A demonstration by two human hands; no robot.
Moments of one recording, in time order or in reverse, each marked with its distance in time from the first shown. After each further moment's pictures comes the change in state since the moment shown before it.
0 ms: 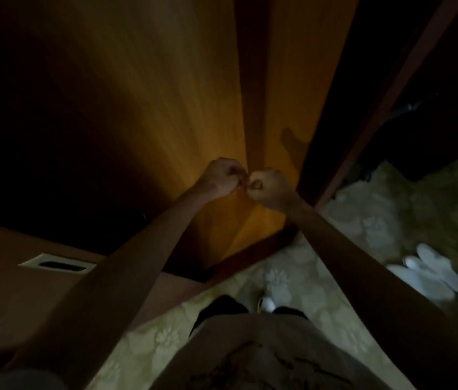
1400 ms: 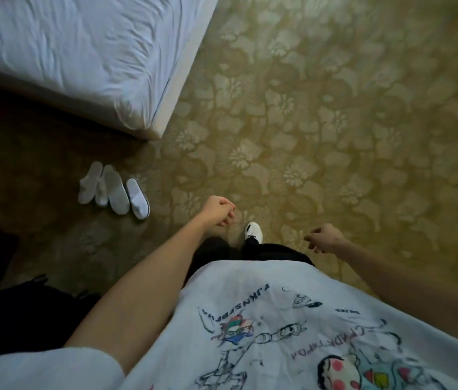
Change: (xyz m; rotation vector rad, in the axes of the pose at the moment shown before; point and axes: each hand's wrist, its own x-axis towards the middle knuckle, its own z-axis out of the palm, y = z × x) left_hand -0.278 0.031 0.548 1.214 -1.658 0.628; right_hand -0.493 0.148 0.378 1.625 1.137 1.823
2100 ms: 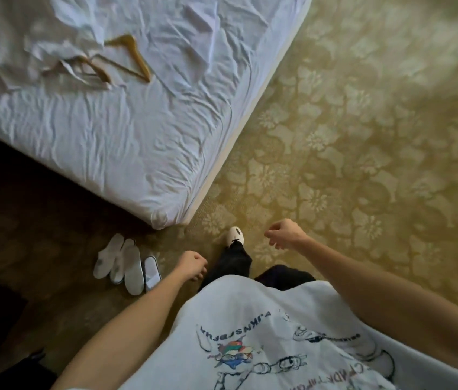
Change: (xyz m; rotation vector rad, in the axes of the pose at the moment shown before) left_hand 0.200 0.134 -0.303 0.031 0.121 -0.258; right_hand 0.141 -0.505 -0.191 -0.089 -0.091 -0.315
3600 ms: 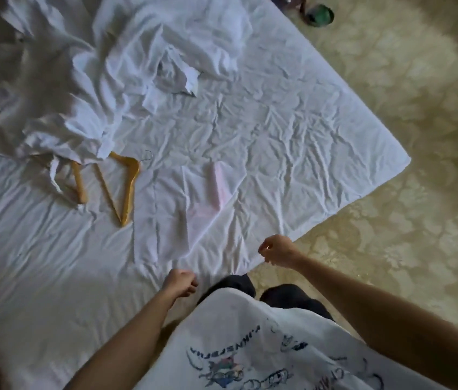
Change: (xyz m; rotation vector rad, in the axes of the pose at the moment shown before) left_hand 0.304 0.633 -0.332 -0.783 0.211 -0.197; right_hand 0.473 -0.501 -0.592 -0.607 -0.165 -0.340
